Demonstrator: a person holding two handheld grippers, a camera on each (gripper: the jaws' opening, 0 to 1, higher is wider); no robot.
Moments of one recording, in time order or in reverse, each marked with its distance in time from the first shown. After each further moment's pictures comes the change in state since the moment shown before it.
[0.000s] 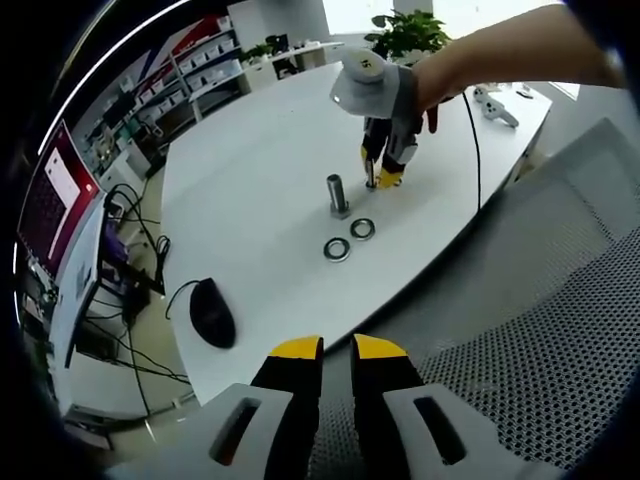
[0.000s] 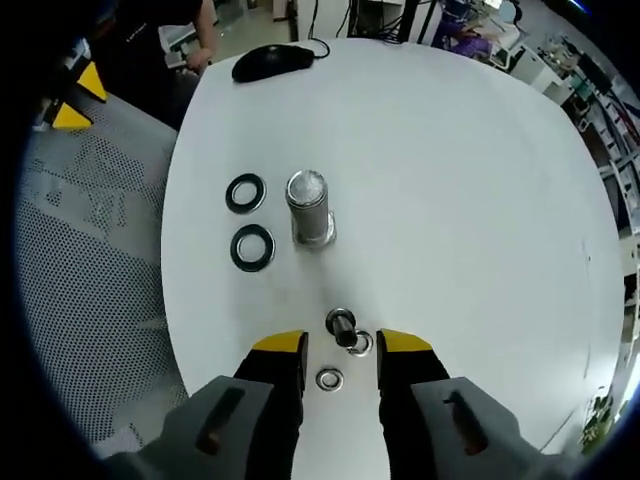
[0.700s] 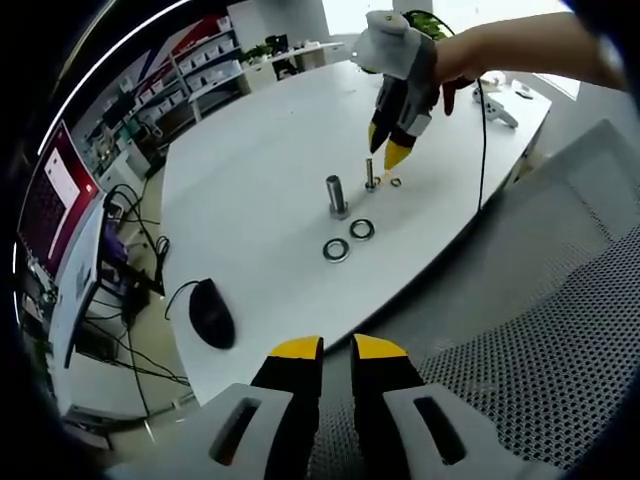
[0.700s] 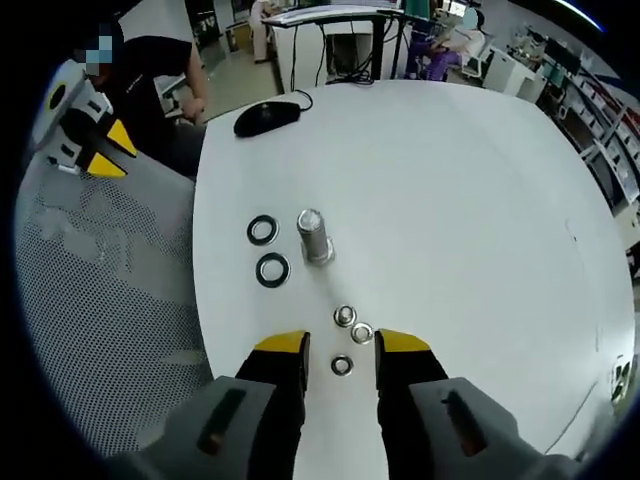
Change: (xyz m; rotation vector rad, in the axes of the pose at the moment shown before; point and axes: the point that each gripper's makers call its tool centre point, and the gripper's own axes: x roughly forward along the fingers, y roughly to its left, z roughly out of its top) left arm -0.004 -0.003 0.003 -0.003 -0.011 0.001; right arm -0.040 0.002 0.005 0.102 -0.131 0.022
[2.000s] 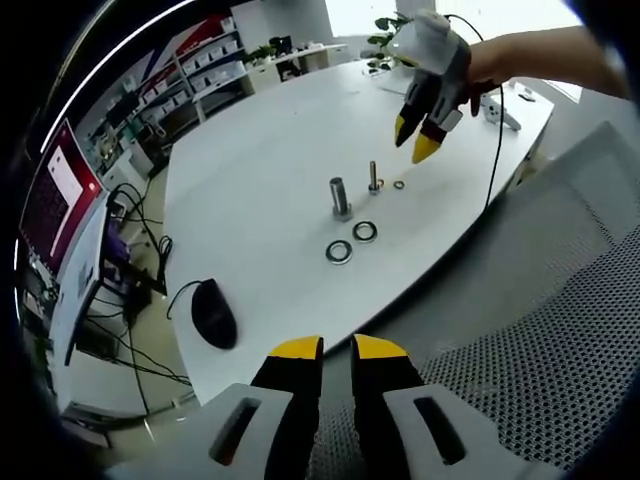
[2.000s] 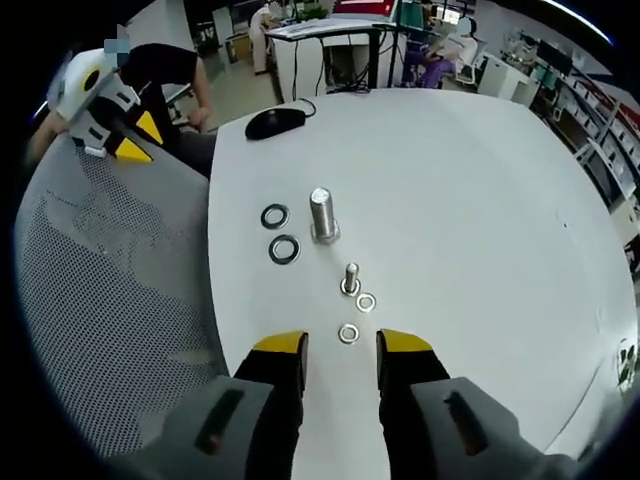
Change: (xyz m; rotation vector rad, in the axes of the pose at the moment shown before) left arm -0.008 -0.005 0.005 -0.007 -0.006 0.009; right arm -0.018 0.006 -0.021 0.016 -0.051 -0.008
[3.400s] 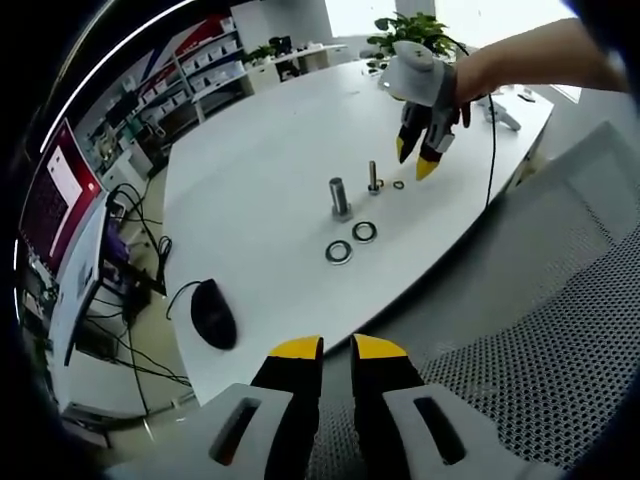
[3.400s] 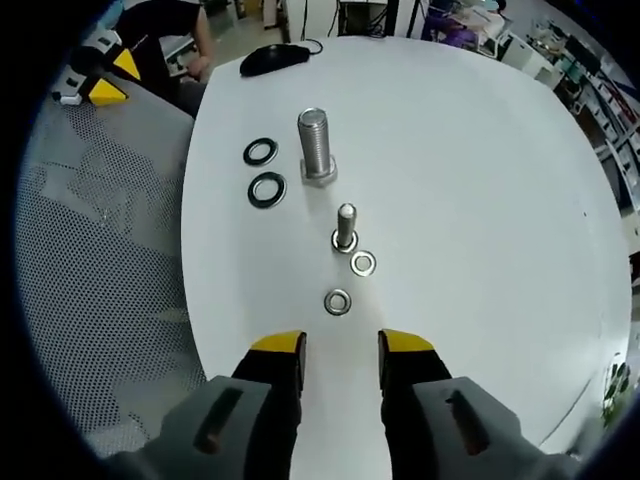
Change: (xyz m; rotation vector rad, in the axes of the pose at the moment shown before) left arm 0.012 0.011 -0.007 0.004 -0.001 -0.006; right arm 0.033 -0.009 -0.034 -0.072 0.190 0.007
